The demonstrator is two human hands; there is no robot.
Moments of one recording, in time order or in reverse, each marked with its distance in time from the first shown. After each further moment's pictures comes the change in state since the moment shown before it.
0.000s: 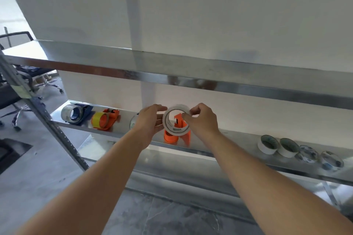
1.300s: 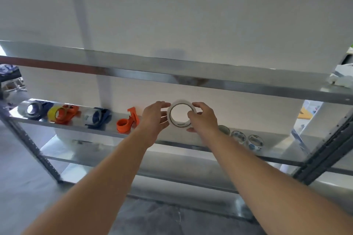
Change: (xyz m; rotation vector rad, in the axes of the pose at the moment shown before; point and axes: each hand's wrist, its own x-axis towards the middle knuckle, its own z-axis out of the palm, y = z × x) left_hand -0.180 -0.080 0.221 -0.057 -0.130 0.070; right_hand -0.087 0.110 -0.257 0.314 0.044 0.142
